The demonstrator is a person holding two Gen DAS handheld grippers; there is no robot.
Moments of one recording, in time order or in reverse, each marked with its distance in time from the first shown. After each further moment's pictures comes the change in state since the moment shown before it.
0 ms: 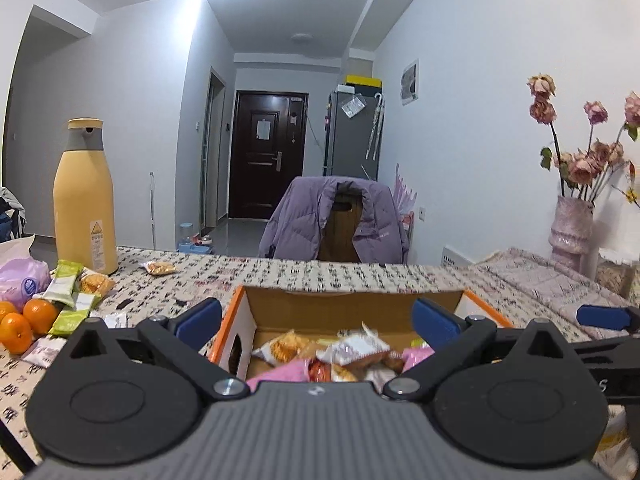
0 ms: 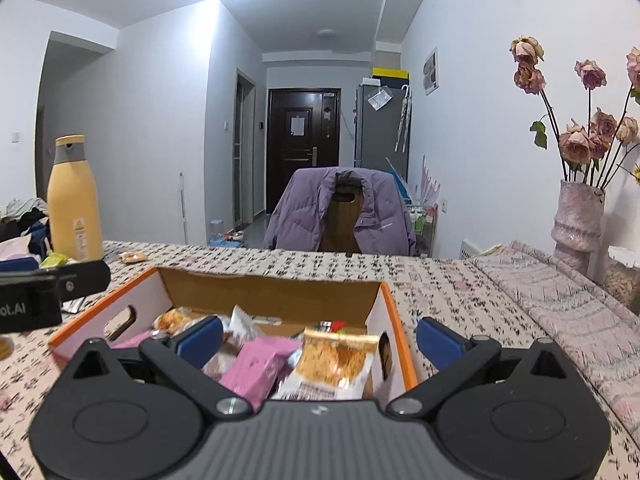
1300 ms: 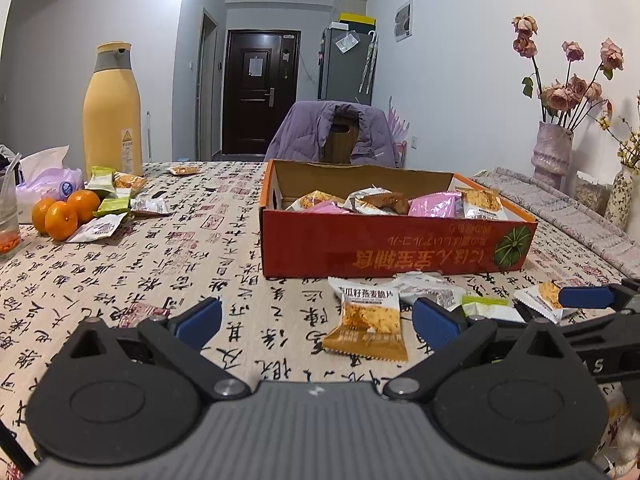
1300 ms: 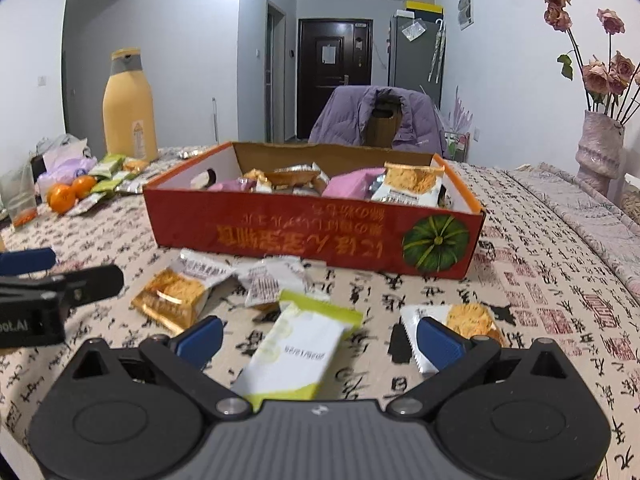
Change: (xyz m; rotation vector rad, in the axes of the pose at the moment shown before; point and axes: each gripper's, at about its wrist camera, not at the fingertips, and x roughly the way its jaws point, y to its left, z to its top) left arm -0.090 0.042 -0.084 0.008 0.202 -0.028; right arm -0.070 0.056 -0.089 -0.033 0.240 0.076
